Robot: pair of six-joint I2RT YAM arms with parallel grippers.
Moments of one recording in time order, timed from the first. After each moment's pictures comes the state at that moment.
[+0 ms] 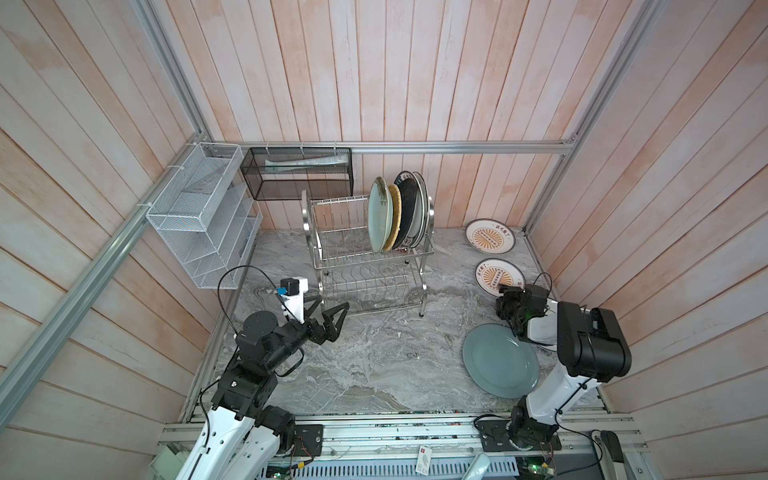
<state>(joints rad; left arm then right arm) -0.33 0.56 0.66 -0.27 0.34 -0.35 -0.19 1.80 0.58 0.69 -0.24 1.47</state>
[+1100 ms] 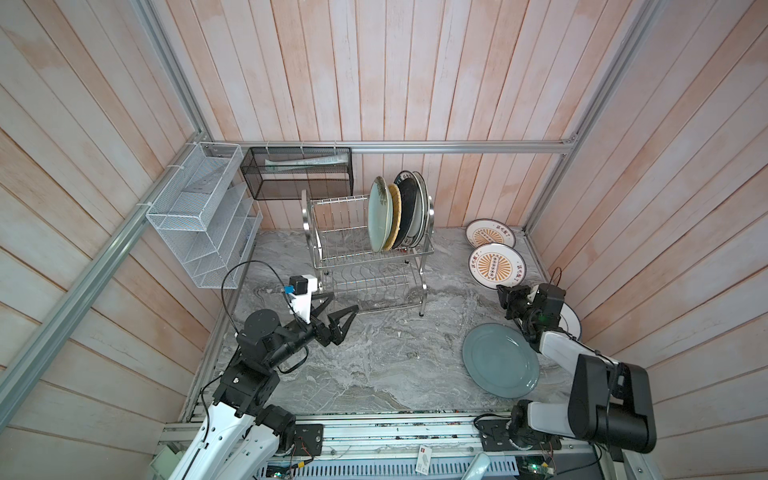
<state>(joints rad) -0.46 0.60 0.68 -0.17 0.41 -0.32 -0.19 1.29 0.52 0.30 -0.44 1.34</state>
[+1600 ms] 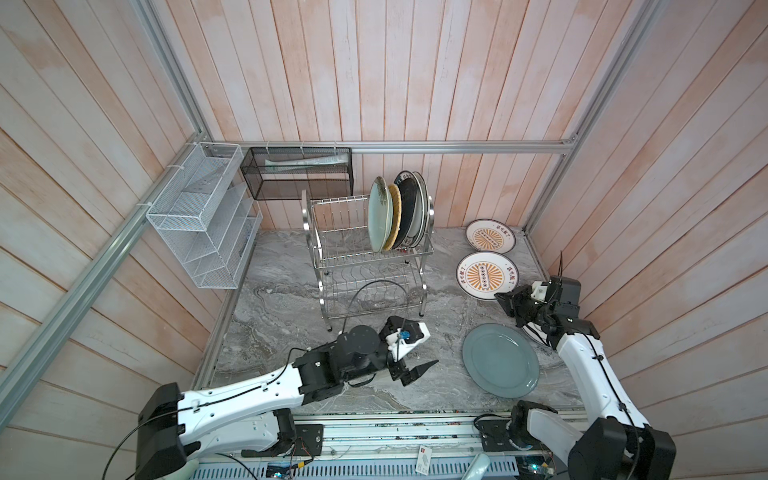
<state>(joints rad) -1.18 1.13 0.78 0.10 0.00 0.22 -0.18 1.05 0.75 -0.45 -0.56 1.06</state>
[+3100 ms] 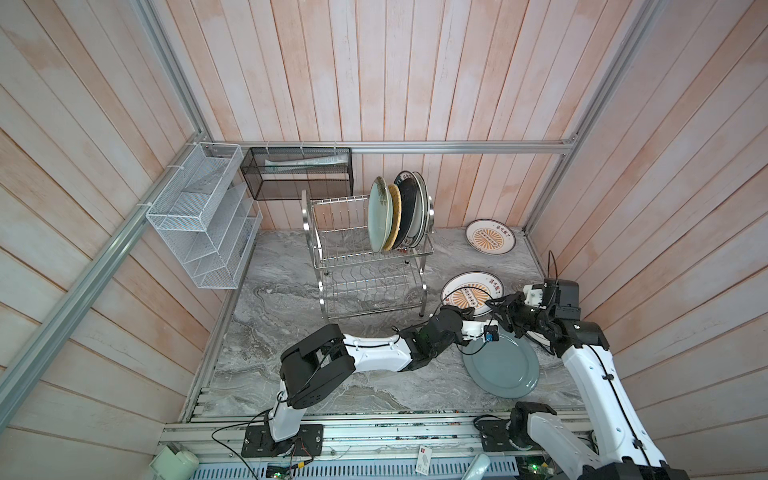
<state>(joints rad) -1.16 1.94 1.22 0.48 -0.28 0.86 -0.07 0.93 0.85 -0.69 -0.55 1.00</state>
